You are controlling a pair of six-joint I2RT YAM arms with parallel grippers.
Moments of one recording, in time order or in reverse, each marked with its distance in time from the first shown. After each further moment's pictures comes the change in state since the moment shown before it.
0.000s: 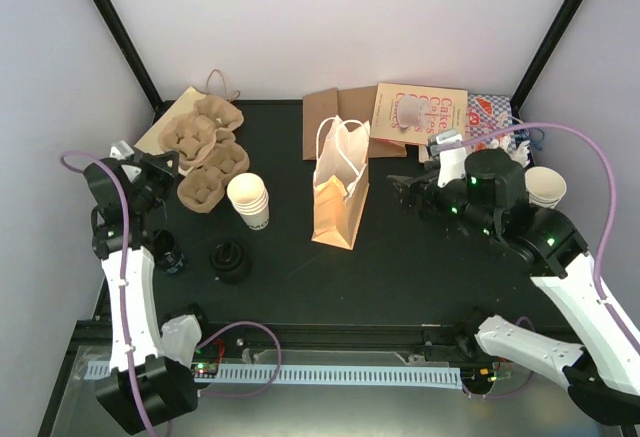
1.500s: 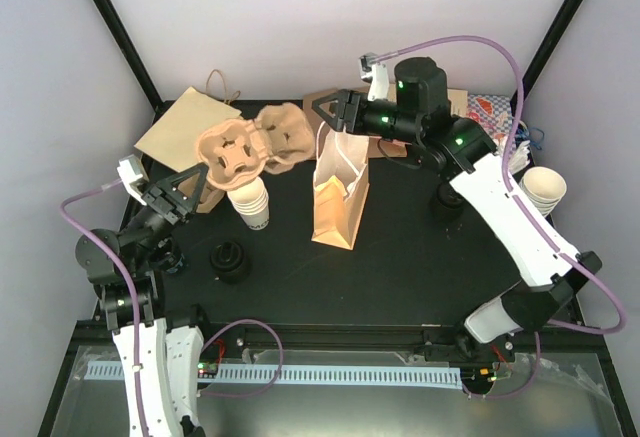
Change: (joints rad) left arm -0.115 -0.444 -0.094 0.361 0.389 -0.481; right arm -0.039 0.568 0.469 0.307 -0.438 0.426
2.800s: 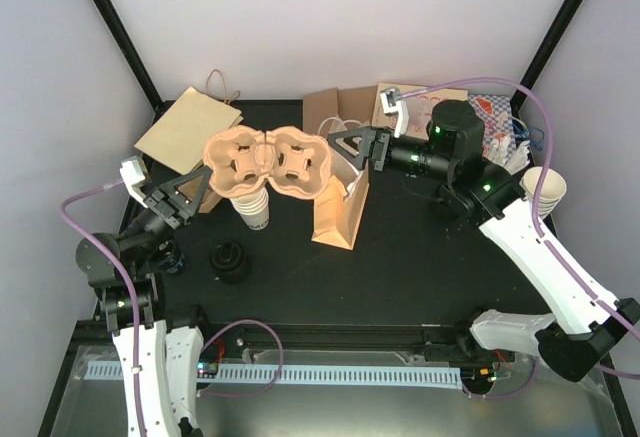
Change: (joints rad) left arm -0.019 -0.011 -0.008 0.050 0.021 0.000; right arm -0.011 -0.277 -0.379 0.230 -0.179 0.042
